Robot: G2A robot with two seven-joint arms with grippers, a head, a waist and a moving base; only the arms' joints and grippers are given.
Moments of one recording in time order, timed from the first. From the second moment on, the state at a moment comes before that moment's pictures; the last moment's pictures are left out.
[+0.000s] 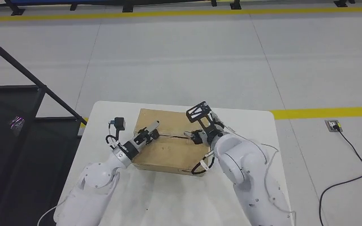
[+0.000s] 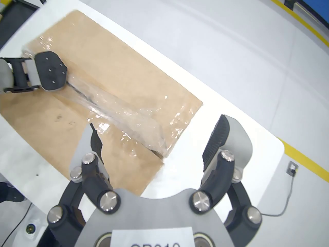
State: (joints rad) left arm 0.99 -1.18 -1.29 -1.43 -0.15 -0.29 -0.50; right arm -0.84 -1.55 1.19 -1.75 -1.41 -0.15 1.04
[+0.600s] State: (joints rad) left arm 1.21 -1.13 -1.63 -1.54 -0.21 -0.40 -0.44; right arm -0.74 -1.57 1.22 -1.57 -0.70 -0.27 1.03
